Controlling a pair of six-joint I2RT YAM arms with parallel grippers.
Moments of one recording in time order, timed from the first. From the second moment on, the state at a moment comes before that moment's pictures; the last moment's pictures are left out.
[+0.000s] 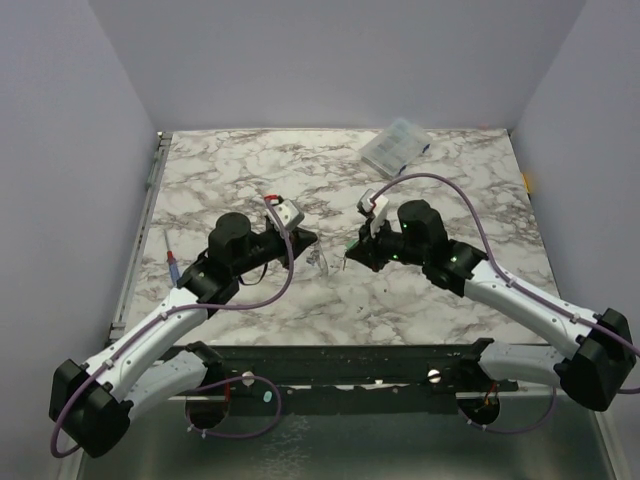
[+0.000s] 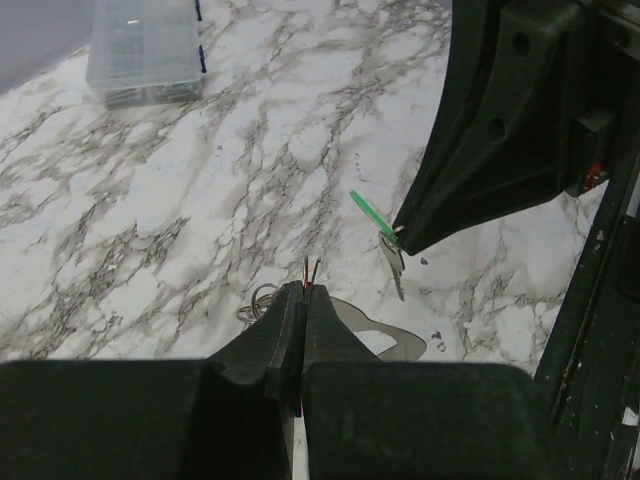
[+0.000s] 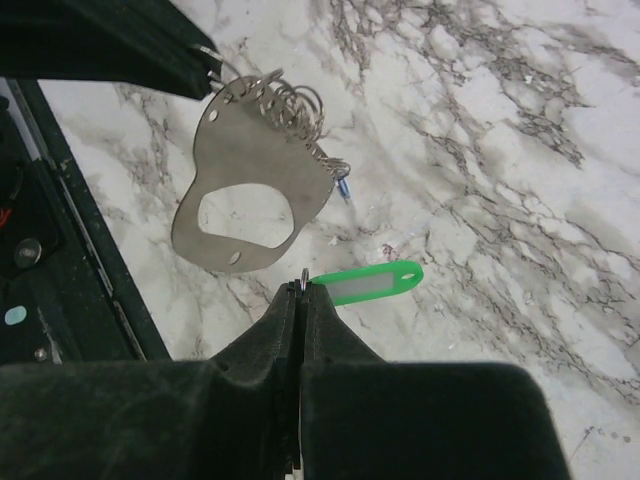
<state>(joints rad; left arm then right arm) -0.60 0.92 0.69 0.06 0.37 0.03 0.75 1.17 0.87 -0.16 -0.31 0.01</state>
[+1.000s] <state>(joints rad) -0.60 0.93 0.67 0.19 0.39 -0.16 0.75 1.10 0.88 0.03 -0.38 -0.05</state>
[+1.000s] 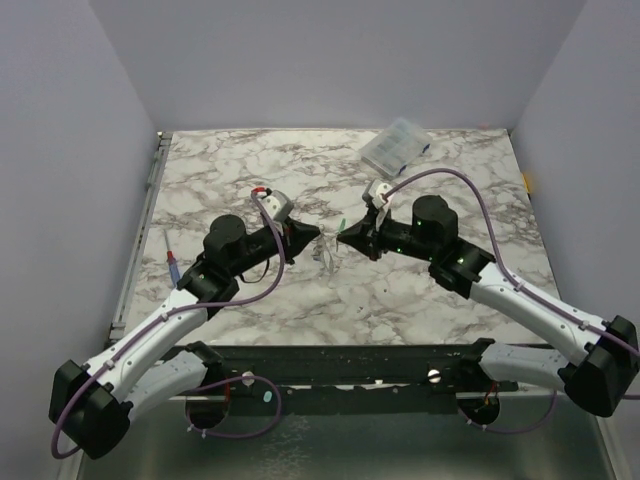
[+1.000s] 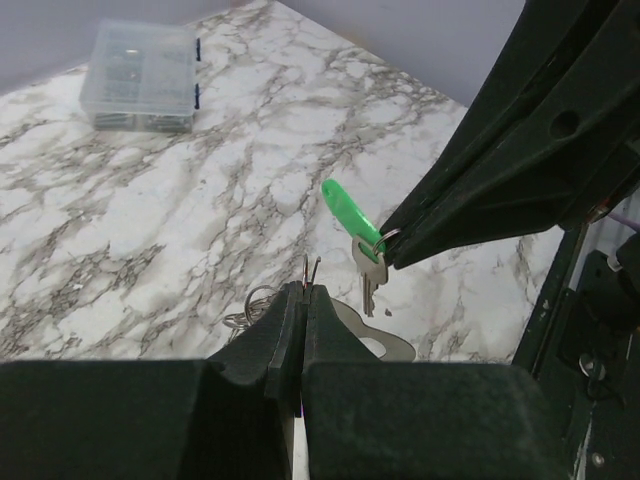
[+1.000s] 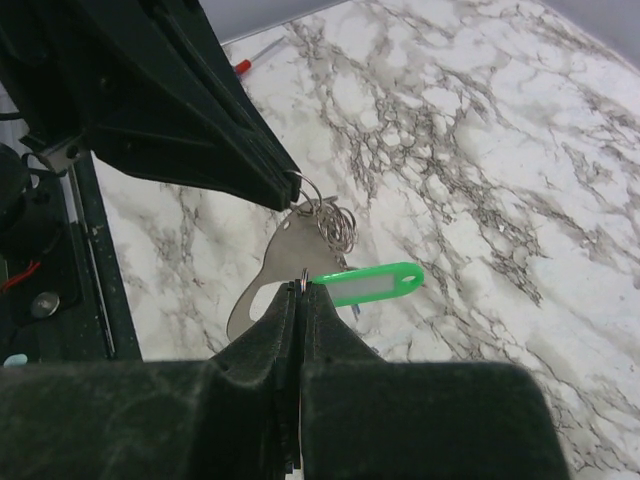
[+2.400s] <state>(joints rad) -0.62 0.90 0.66 0.13 0.36 -0.04 0.75 1.26 0.98 0.07 -0.53 -0.10</state>
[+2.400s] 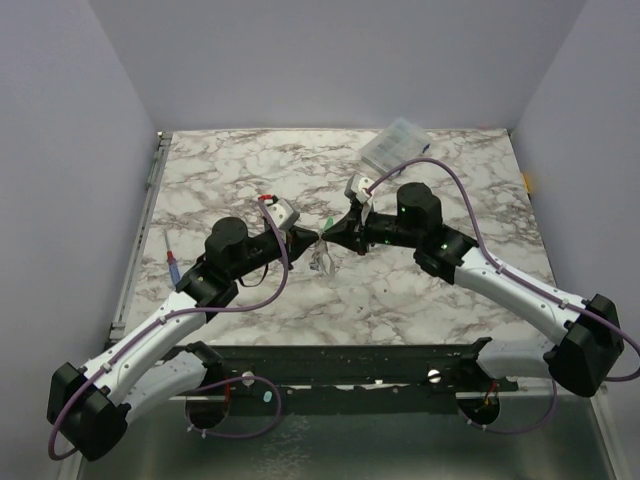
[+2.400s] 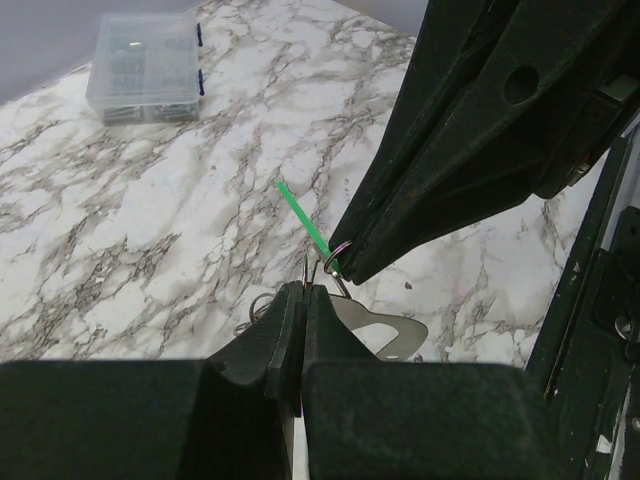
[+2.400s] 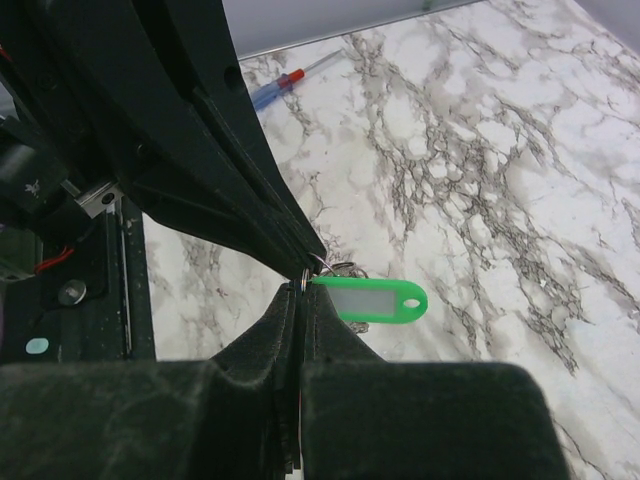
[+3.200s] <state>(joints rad) -0.62 0.89 0.66 0.12 0.39 -0.01 0.75 1.26 0.98 0.08 -0.53 -0.07</state>
